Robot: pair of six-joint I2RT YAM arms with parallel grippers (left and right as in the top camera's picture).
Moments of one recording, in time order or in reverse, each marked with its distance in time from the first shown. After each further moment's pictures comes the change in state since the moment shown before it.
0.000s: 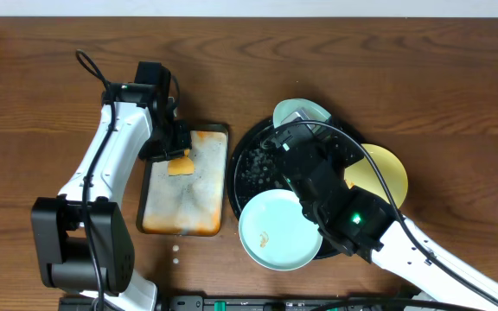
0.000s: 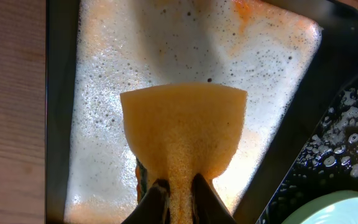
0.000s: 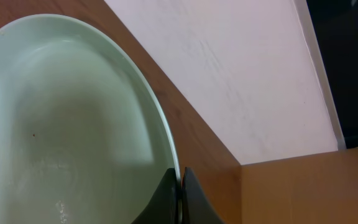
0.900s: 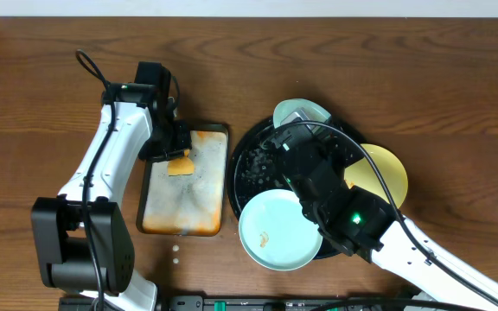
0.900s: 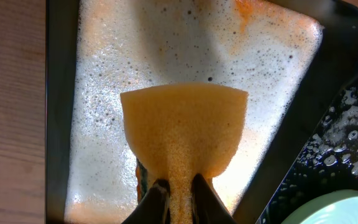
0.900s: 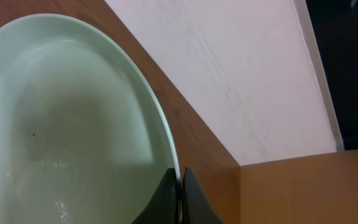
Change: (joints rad) left arm 0.000 0.000 0.000 -0.003 0.000 0.000; right arm 0.000 0.000 0.000 0.002 0.000 -0.010
